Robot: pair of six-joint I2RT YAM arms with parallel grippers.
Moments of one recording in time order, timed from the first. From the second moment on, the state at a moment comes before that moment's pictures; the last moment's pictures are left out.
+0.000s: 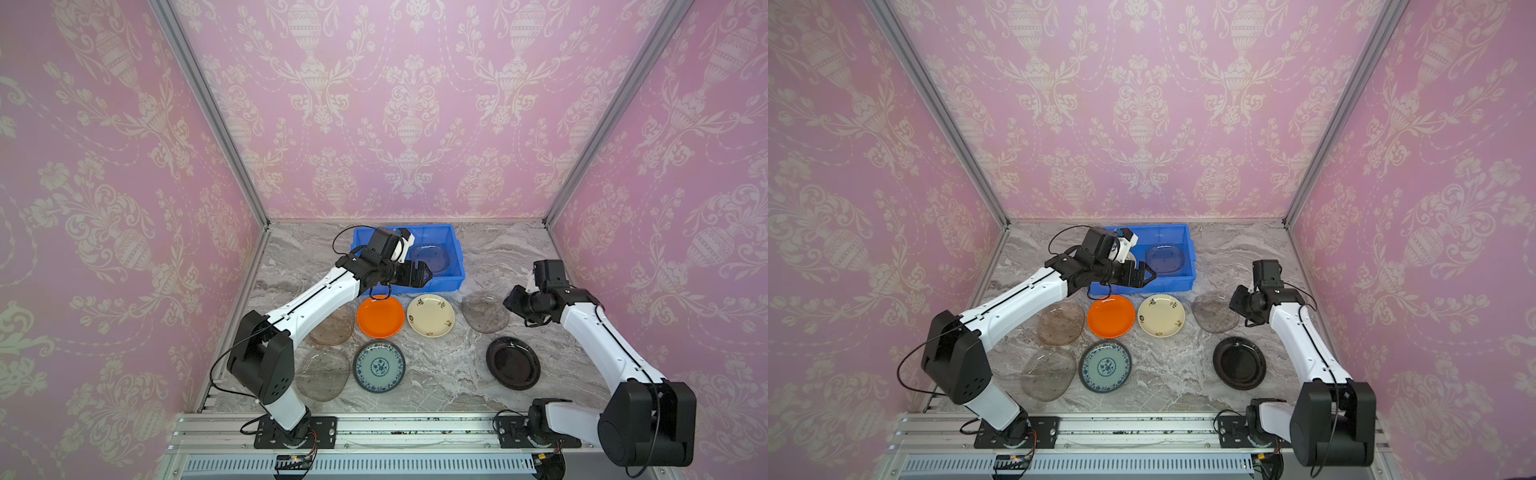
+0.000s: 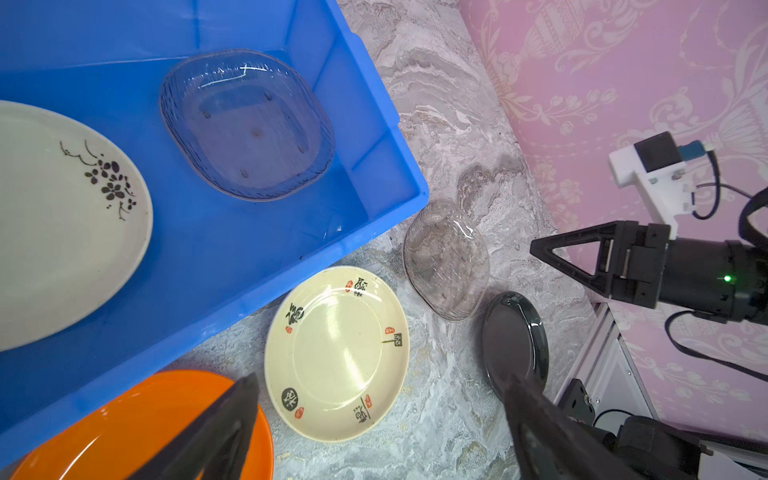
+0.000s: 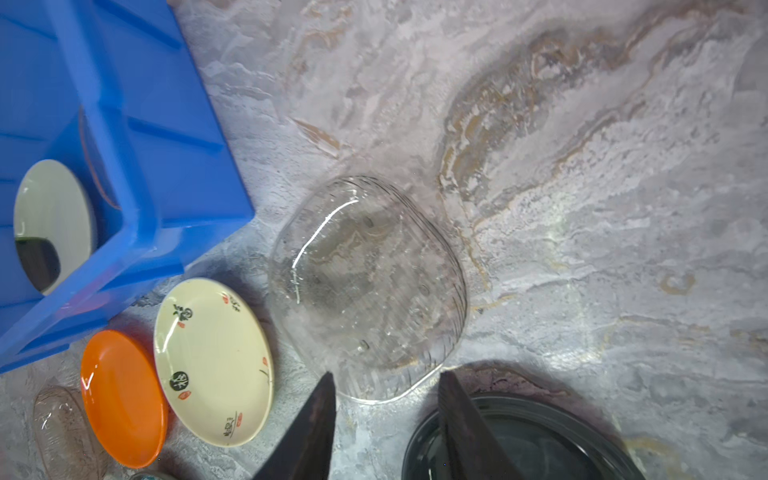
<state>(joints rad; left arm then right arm) -0.59 1.66 1.39 -0.47 0.36 -0.43 -0.07 1.24 0.84 -0.69 -0.16 0.51</state>
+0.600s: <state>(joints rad) -0.59 1.73 1.45 -0.47 0.46 -0.44 -0.14 1.44 0.73 -0.51 -0.21 0.56</state>
